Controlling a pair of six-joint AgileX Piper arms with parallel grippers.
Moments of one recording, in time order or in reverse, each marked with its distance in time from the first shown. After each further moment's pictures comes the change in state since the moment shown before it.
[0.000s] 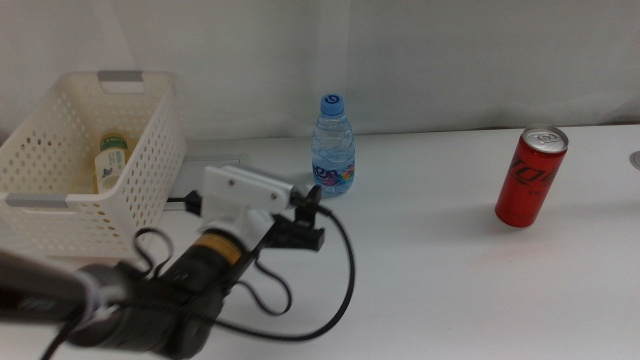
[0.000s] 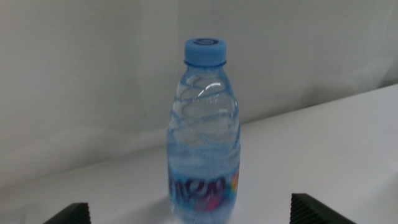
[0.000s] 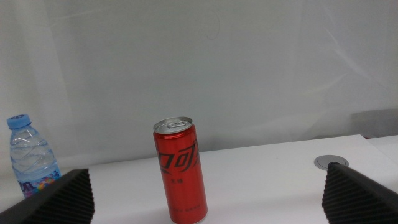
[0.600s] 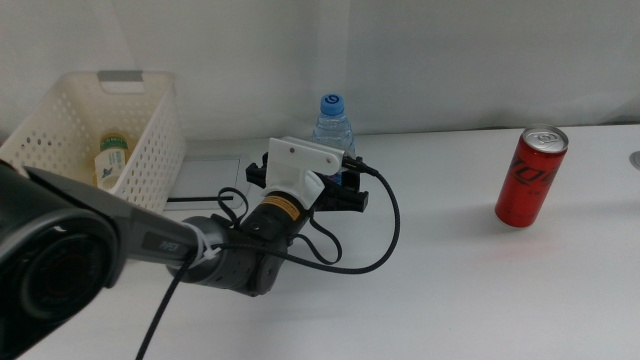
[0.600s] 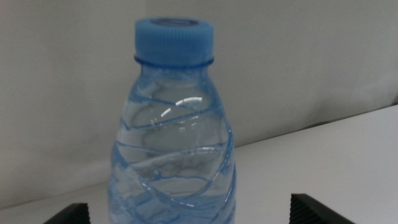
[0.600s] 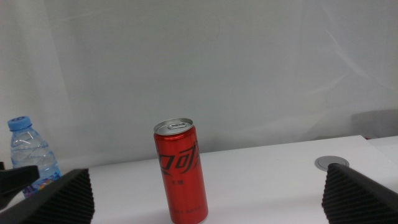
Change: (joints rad) left arm 0.000 0.322 -0.425 0.022 0.073 -0.034; right arm 0.000 0.000 0.000 0.000 -0.004 0.005
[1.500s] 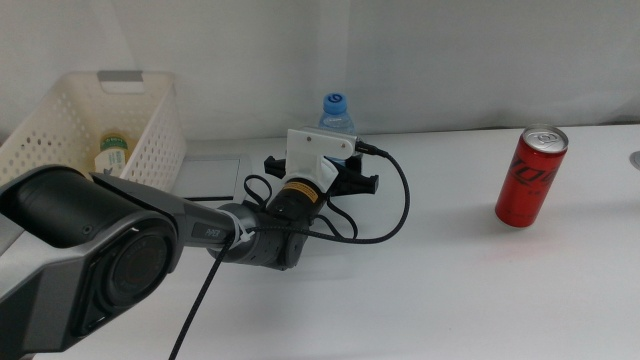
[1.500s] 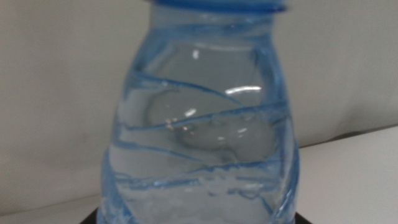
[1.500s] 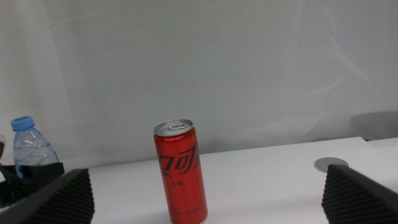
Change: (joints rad) left arm 0.008 0.183 -0.265 -0.045 0.084 -0.002; right arm 0.000 0.000 0.000 0.000 -0.004 -0.005
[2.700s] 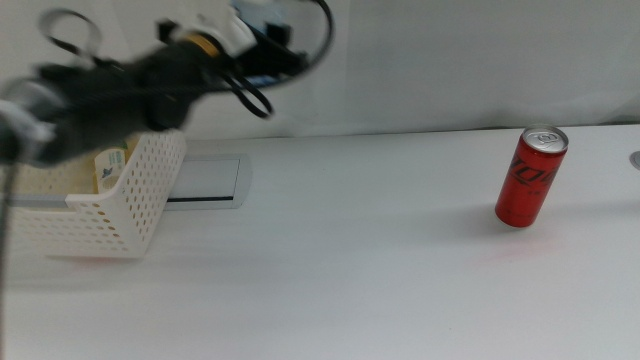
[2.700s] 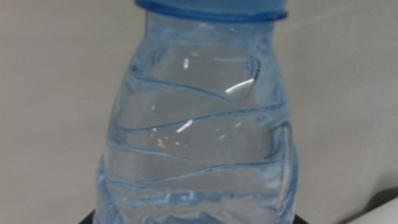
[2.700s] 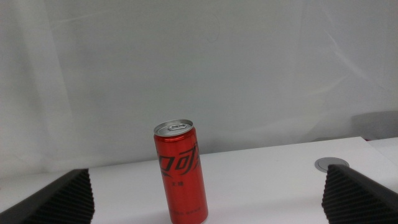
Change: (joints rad) left arm 0.176 -0.572 -0.002 -0.009 0.604 0.257; right arm 0.000 0.000 0.000 0.000 0.000 0.004
